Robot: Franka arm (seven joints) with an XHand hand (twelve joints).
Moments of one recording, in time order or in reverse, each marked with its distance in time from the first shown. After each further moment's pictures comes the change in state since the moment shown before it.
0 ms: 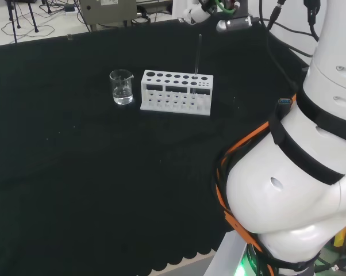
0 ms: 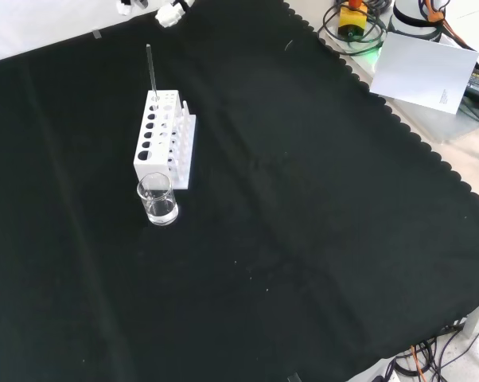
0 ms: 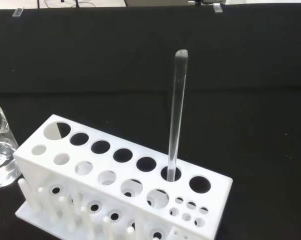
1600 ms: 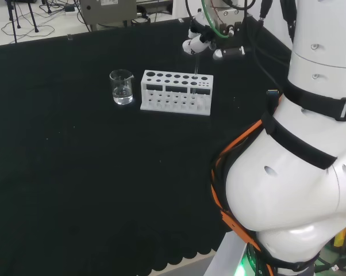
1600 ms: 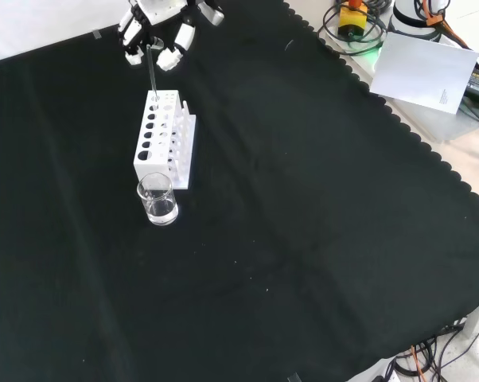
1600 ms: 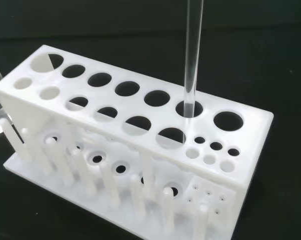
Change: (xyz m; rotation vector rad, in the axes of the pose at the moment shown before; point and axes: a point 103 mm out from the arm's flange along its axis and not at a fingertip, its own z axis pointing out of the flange) arm -0.003 0.029 0.092 0.073 0.051 -0.052
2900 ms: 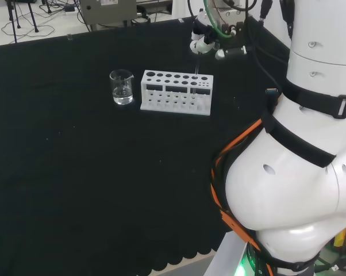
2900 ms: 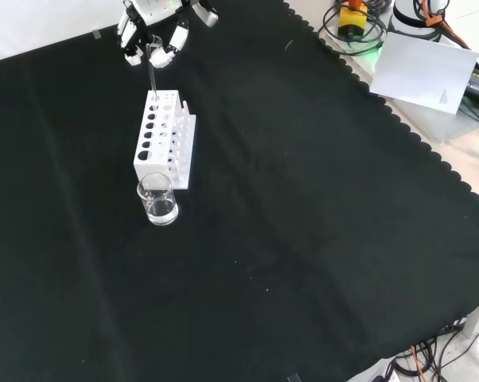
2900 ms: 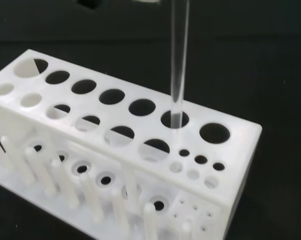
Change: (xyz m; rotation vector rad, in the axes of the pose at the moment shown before) arm -0.009 0.009 0.000 -0.032 -0.017 -0.009
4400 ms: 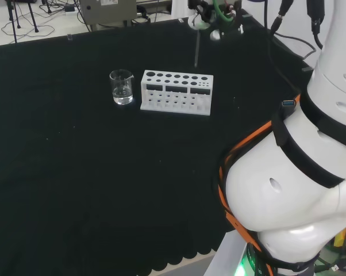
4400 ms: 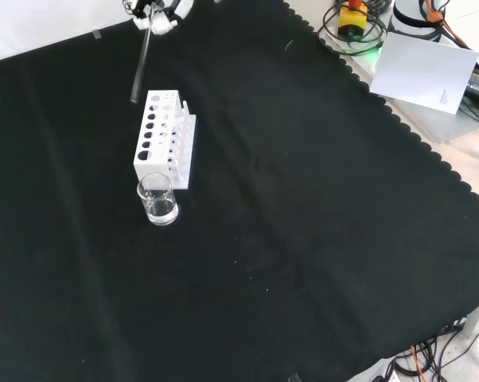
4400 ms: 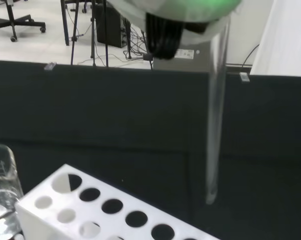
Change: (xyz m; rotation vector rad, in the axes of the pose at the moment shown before) arm 0.030 -0.023 -0.086 -0.265 -0.070 -0.035
